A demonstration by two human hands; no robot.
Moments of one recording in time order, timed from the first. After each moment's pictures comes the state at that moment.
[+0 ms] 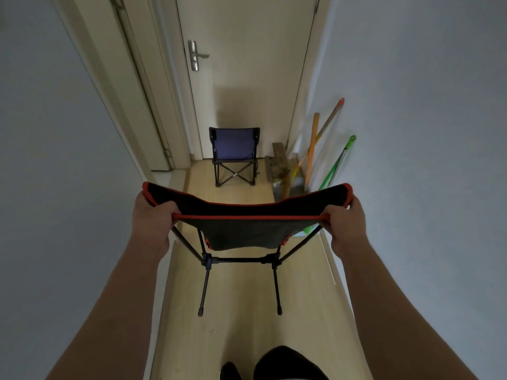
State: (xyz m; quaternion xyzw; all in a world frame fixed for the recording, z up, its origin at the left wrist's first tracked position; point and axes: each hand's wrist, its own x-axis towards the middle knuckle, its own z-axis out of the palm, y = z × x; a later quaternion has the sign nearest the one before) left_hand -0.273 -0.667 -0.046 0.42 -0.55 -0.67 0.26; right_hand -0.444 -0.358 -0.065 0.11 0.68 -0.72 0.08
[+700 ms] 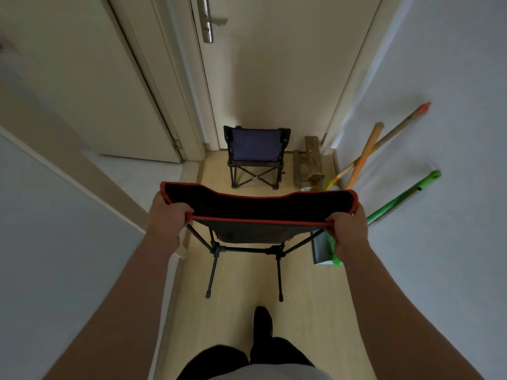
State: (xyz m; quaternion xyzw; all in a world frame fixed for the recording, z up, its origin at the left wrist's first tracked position) left_hand -0.604 -0.855 -0.130 0.51 -0.54 -0.65 0.19; right_hand -0.786 -0.560 -0.158 0.17 0.71 -0.67 0.17
